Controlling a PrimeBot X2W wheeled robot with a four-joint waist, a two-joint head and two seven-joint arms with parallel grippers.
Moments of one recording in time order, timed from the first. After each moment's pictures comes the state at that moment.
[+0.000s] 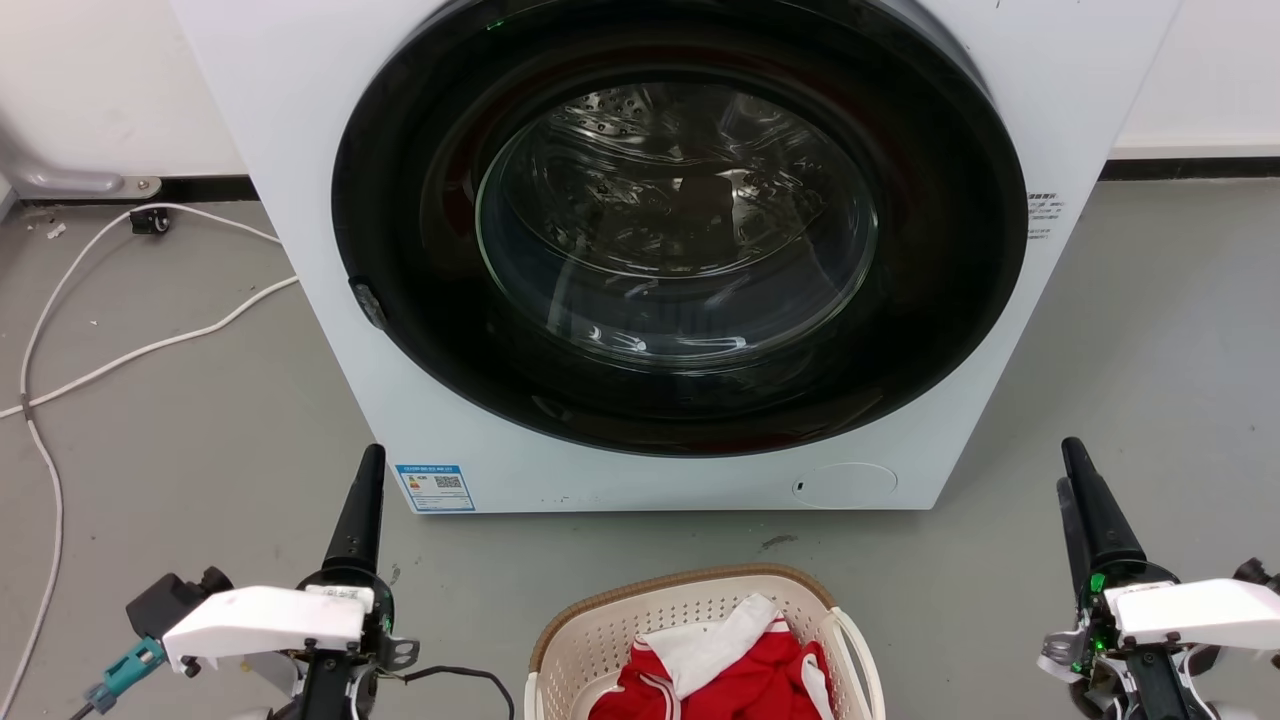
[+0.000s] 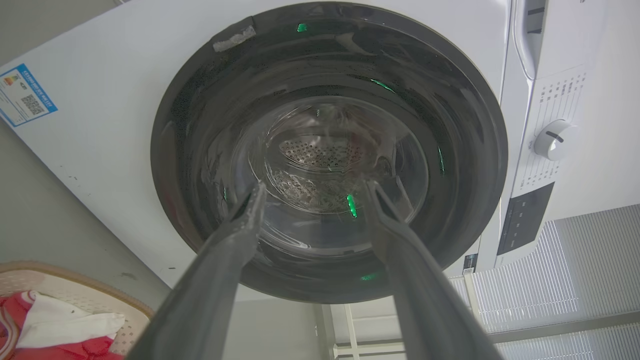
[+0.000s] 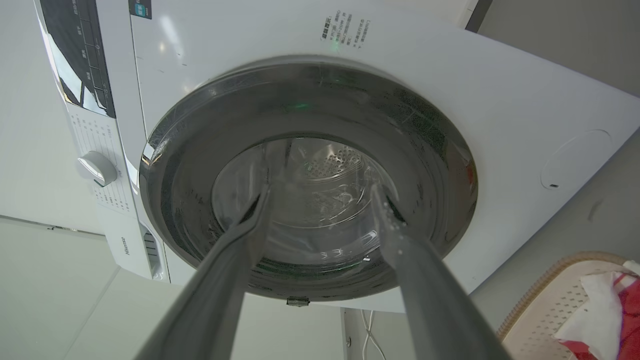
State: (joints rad) left arm -0.09 0.05 0.04 0.20 -1.39 -0.13 0.01; right arm -0.07 -0.05 -0.08 0.20 1.38 0.13 0.02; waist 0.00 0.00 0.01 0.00
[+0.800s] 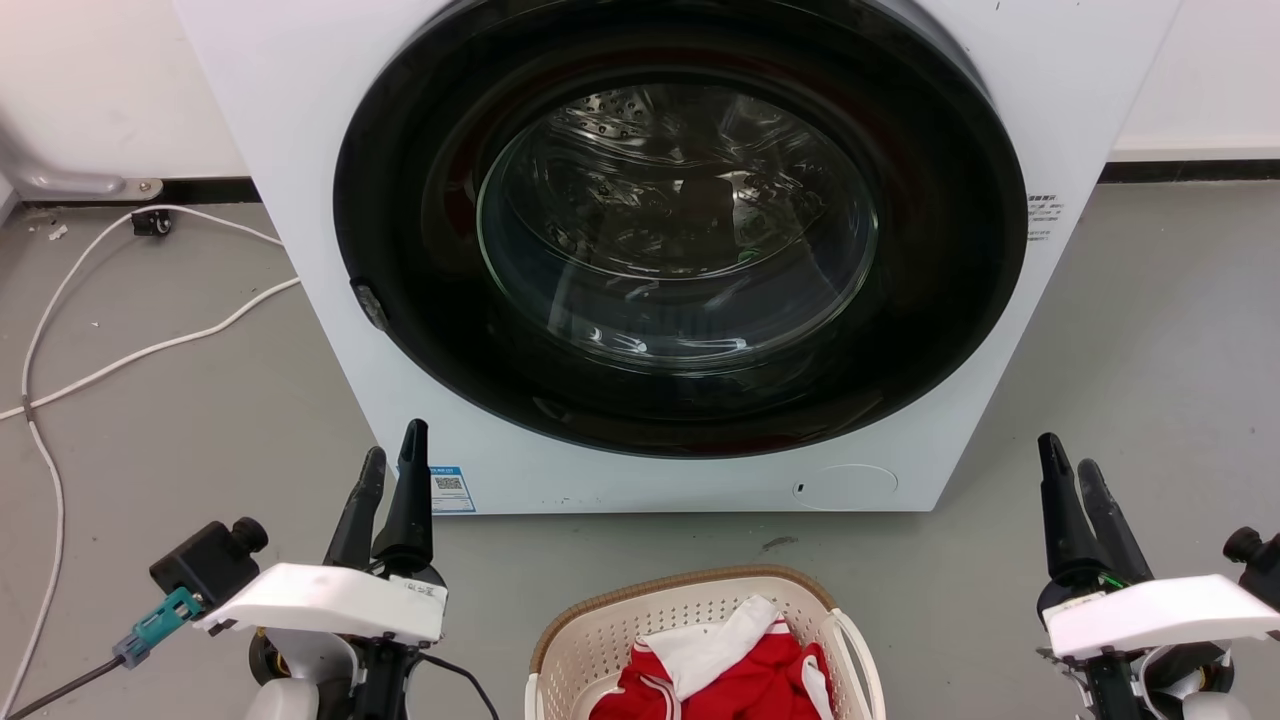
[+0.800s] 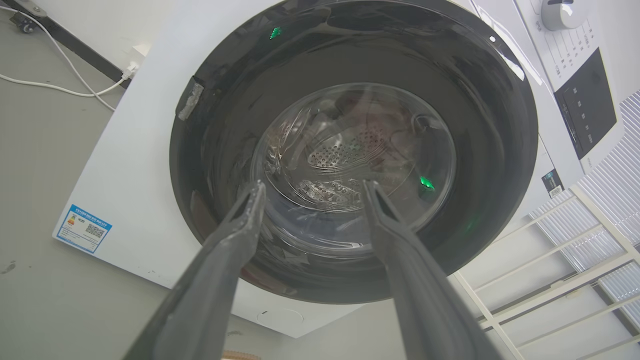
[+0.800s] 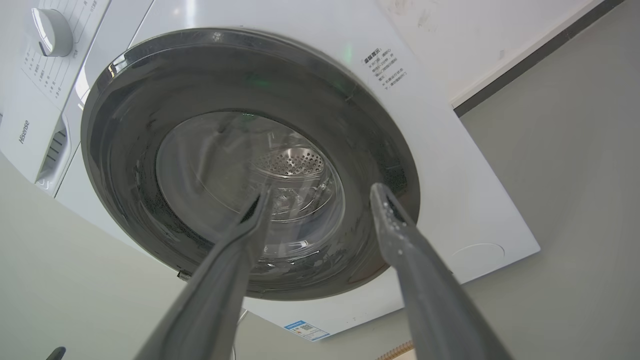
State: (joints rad) left arm -0.10 0.05 -0.03 0.13 -0.87 -0.12 -0.08; right arm -0.05 -0.05 -0.05 0.13 0.81 0.13 -0.08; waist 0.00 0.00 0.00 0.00
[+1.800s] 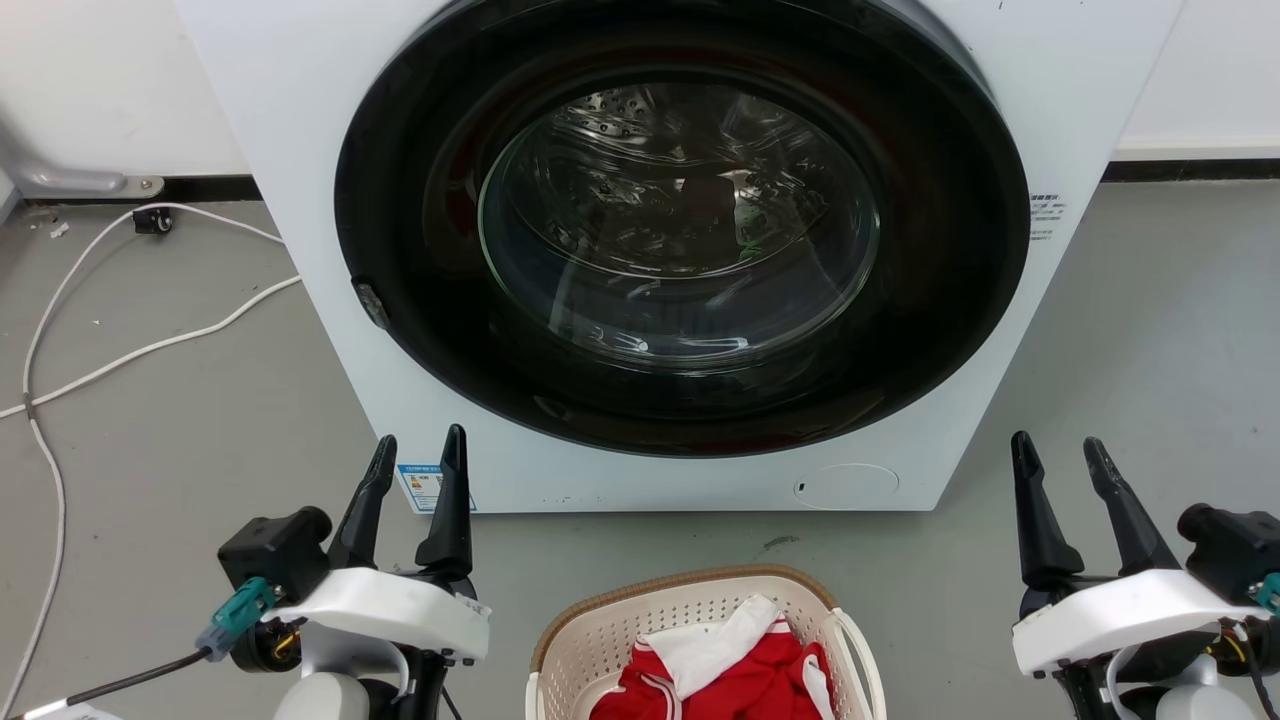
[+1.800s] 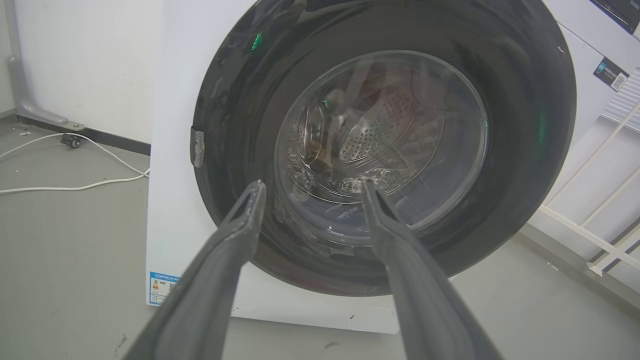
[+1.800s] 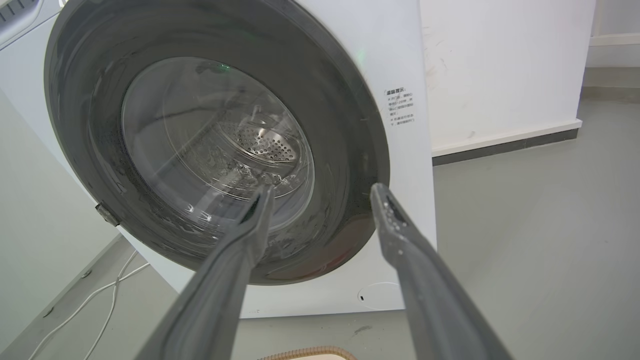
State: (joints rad) left arm -0.11 0.05 -0.07 0.16 -0.45 -0.10 -0.16; right arm -0.03 -0.05 -0.04 0.06 0.34 0.13 -0.07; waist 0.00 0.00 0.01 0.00
